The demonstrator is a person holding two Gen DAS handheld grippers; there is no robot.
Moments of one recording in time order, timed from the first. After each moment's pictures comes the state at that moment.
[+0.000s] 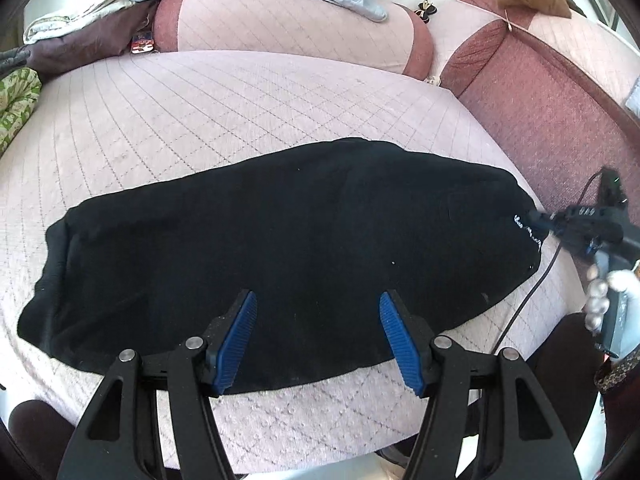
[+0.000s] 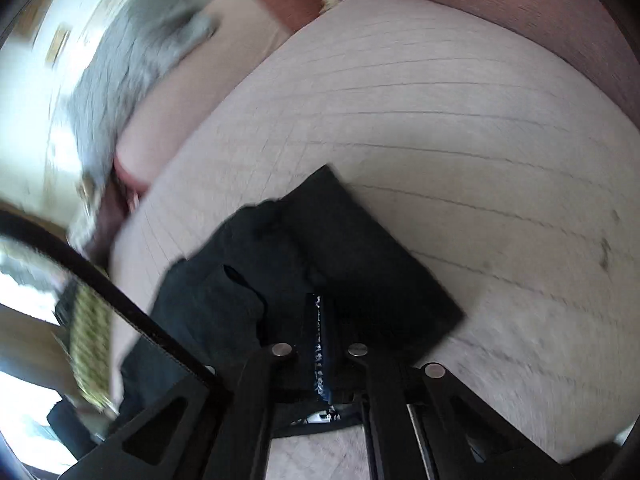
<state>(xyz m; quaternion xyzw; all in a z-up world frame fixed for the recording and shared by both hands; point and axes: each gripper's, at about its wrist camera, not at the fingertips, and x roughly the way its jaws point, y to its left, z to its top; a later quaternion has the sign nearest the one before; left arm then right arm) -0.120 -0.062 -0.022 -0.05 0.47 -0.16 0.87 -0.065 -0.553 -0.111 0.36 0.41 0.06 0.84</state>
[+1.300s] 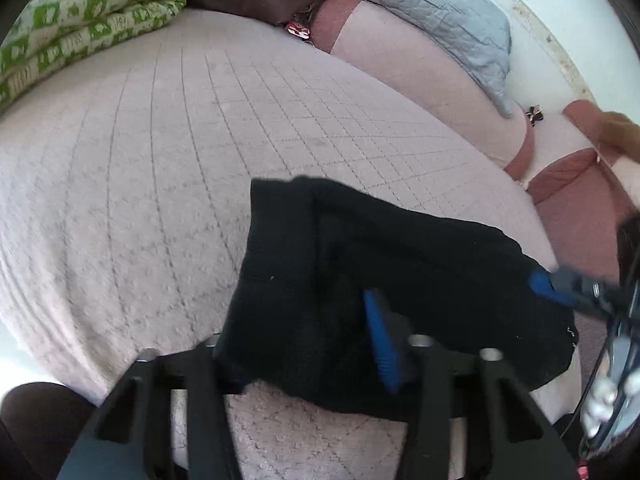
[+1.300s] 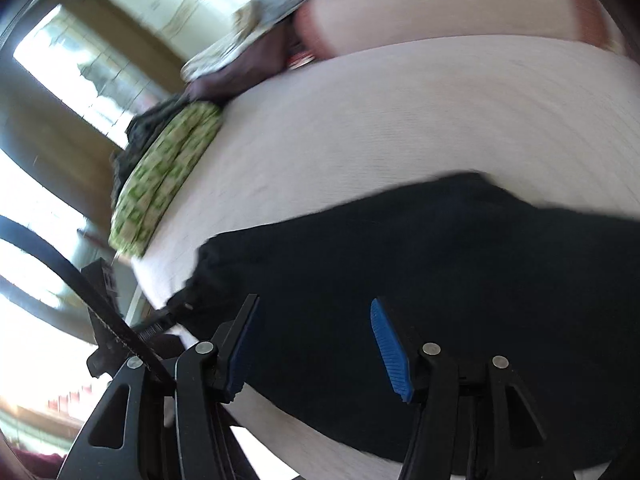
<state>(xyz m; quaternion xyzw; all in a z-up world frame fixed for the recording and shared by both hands) -0.117 0.097 -0.062 -0.21 0.43 -0.03 0.88 -0.034 -0.261 -0.040 0.12 0.45 0.36 0.81</state>
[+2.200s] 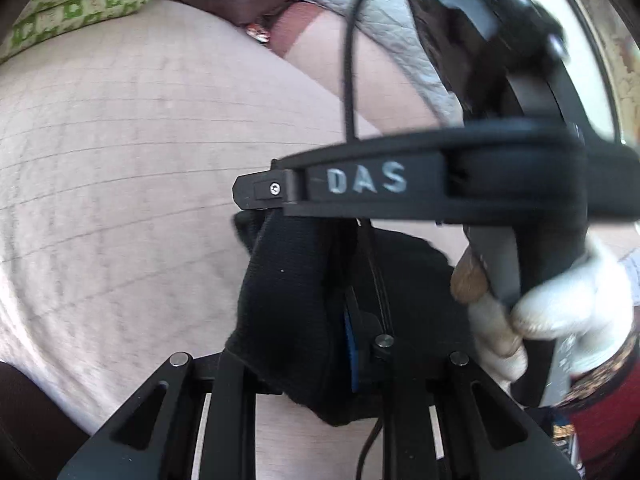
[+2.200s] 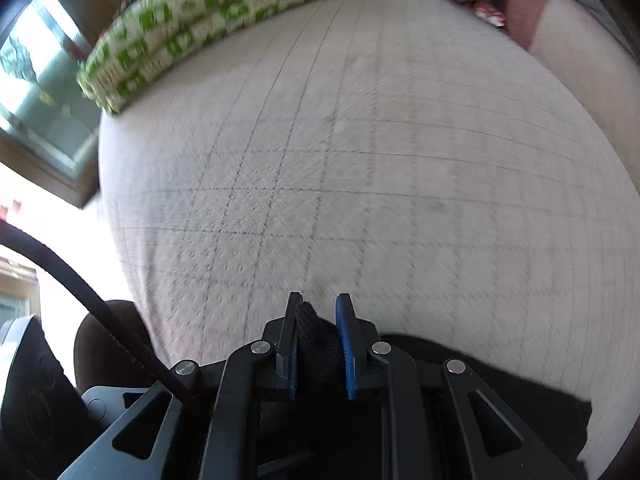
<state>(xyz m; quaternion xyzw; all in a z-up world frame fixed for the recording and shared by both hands) -0.105 0.068 -0.041 -0.29 0.40 -0.13 0.86 0.009 -0.040 -0.039 -0.17 0.49 0.40 0.76</state>
